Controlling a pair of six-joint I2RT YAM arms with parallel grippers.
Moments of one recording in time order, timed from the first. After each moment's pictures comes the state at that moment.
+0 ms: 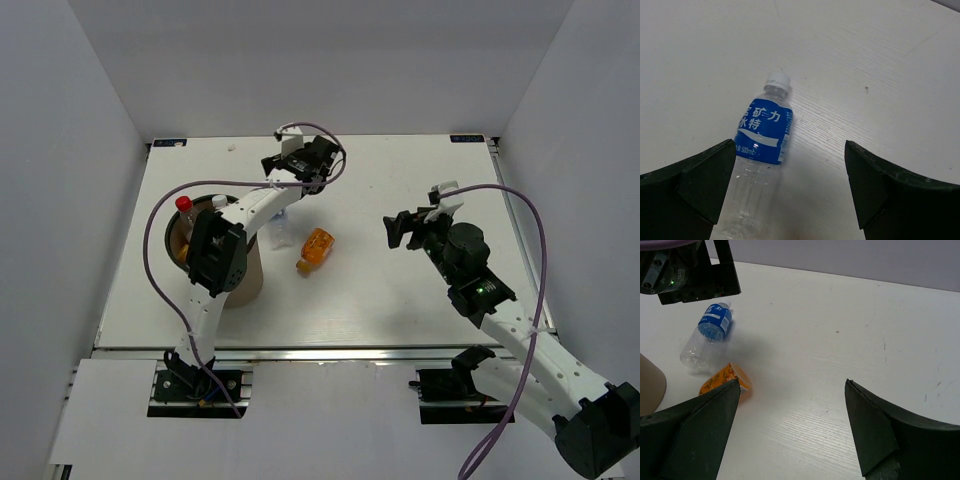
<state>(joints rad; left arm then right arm) -0.61 2.19 1.97 -0.70 -0.90 -0.76 0.54 0.84 0.61 0.15 0.12 0.11</state>
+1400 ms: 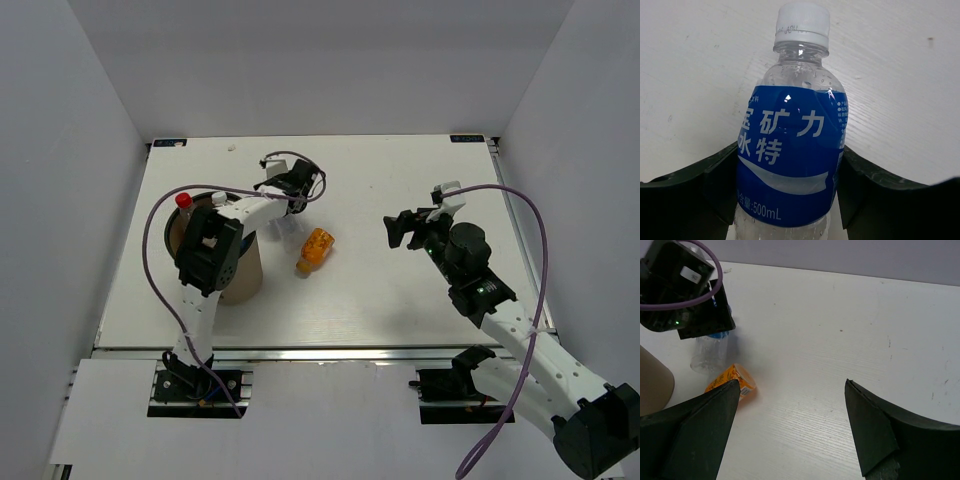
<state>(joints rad) -0.53 2.17 1.65 -0.51 -0.74 -0.83 0.52 0.84 0.60 0.15 0.09 0.14</state>
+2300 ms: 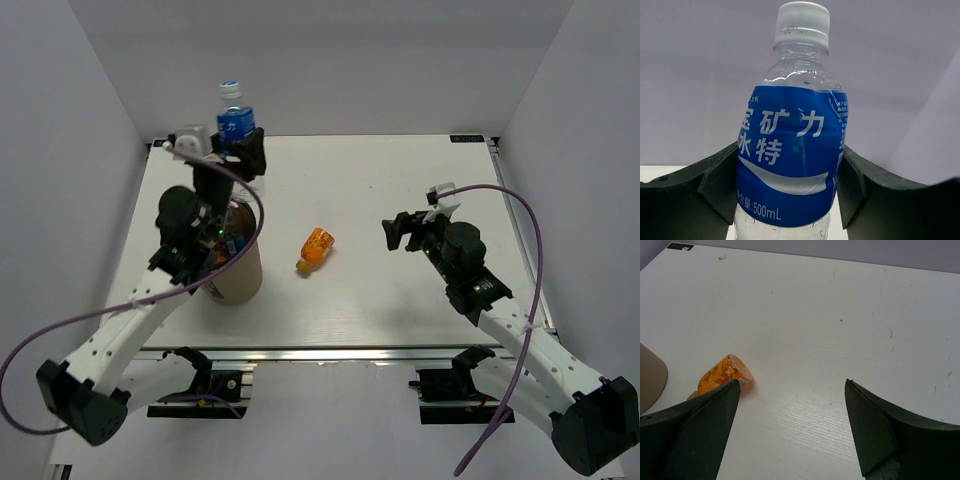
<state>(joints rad) -0.55 1.08 1.08 0.39 -0.31 -0.16 0.51 0.86 0.59 0.15 0.08 0.14</state>
